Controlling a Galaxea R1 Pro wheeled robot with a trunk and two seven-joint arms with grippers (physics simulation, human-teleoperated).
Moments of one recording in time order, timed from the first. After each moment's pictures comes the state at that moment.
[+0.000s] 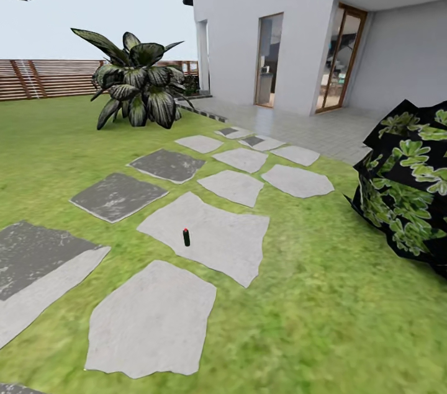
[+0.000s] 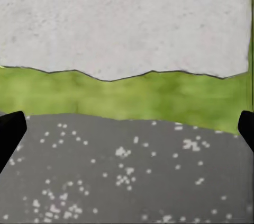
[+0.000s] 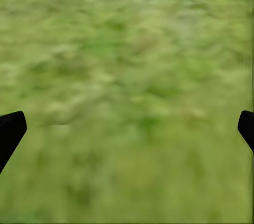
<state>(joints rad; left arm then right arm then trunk) -0.15 0.06 0.06 -0.37 -0.01 -0.36 0.00 -0.07 -0.05 0.00 -0.52 0.00 -0.42 0.00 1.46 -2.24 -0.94</state>
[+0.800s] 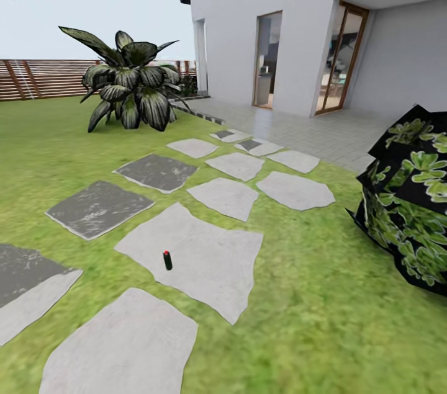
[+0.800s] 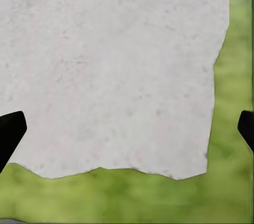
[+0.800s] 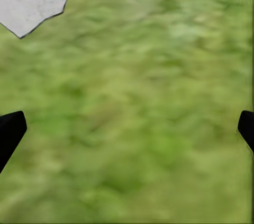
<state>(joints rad) -0.15 0.06 0.06 -0.37 -0.01 -0.36 0.00 -0.07 -0.05 0.00 -0.52 0.00 -0.42 0.00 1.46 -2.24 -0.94</state>
